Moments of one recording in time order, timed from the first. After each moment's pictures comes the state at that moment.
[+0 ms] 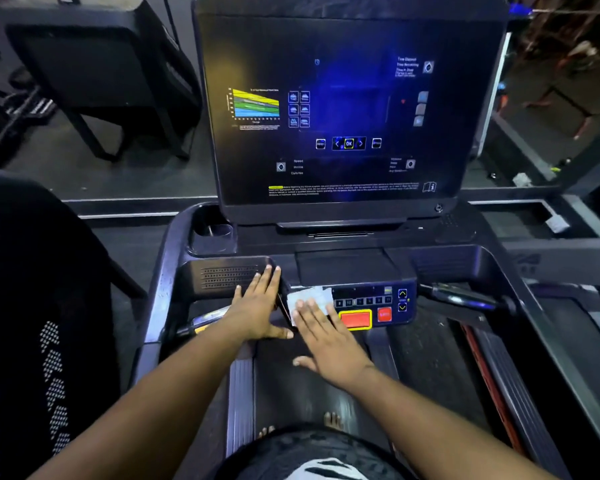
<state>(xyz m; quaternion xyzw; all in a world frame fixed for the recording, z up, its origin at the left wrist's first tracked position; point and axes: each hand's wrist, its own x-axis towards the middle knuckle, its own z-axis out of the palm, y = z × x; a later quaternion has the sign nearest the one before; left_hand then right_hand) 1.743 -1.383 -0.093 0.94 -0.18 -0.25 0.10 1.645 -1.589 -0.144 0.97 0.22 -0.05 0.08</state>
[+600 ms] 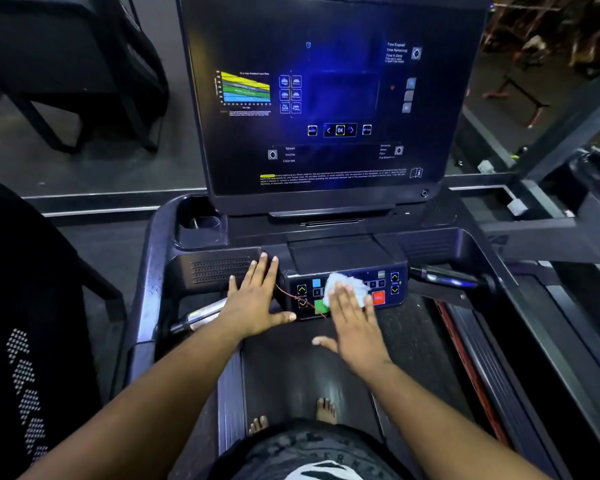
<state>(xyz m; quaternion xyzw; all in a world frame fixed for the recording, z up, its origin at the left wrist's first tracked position) 1.737 -1.380 -0.099 0.95 -0.21 -0.20 0.13 1.629 -1.612 -0.139 1.00 0.04 -0.07 0.02</state>
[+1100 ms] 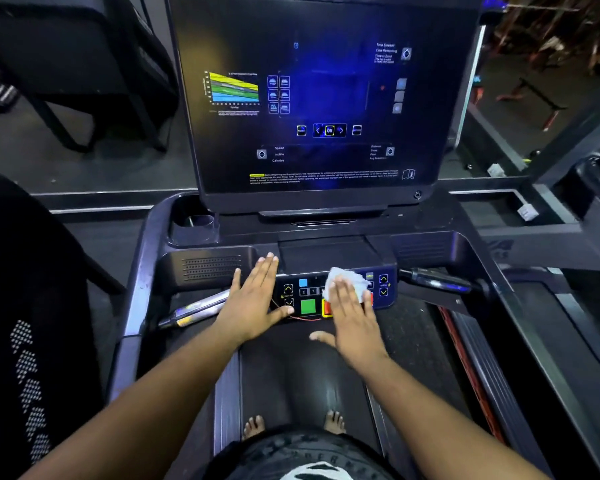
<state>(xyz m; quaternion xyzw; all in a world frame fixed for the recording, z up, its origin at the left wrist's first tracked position) 1.718 -1.404 -0.099 0.95 -0.24 -0.10 0.14 1.635 -1.639 -0.131 1.00 0.04 -0.09 0.00</state>
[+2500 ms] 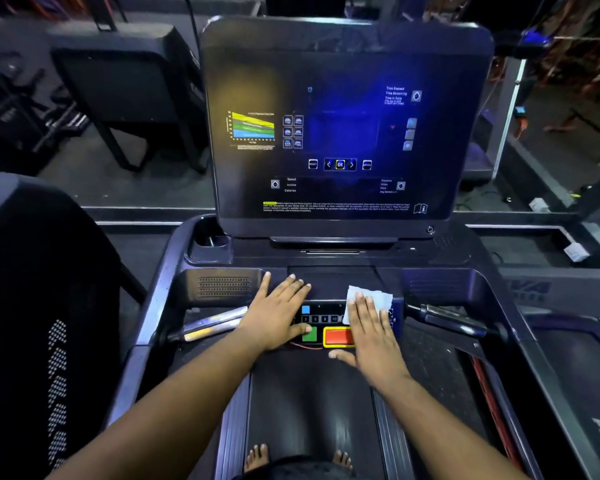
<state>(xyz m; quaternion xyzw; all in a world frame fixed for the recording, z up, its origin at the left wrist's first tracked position) 1.732 -1.447 -0.069 0.95 -0.29 -0.08 0.00 1.658 -1.689 -0.117 0.99 0.07 -0.07 -0.01</state>
